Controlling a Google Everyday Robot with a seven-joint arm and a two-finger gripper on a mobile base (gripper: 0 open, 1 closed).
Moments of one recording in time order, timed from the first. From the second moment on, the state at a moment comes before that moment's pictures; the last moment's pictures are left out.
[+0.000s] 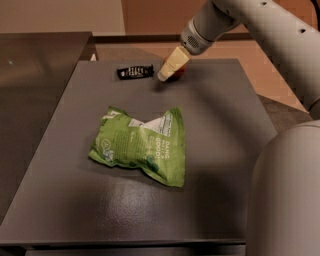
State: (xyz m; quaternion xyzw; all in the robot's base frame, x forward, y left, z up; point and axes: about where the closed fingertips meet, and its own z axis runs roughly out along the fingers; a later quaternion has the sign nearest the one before) arm 0.738 -0.063 0.891 -0.47 0.82 0.10 0.30
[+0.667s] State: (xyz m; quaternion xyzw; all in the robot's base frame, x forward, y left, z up) arm 0.749 -0.062 0.883 -0.45 0.83 0.10 0.31
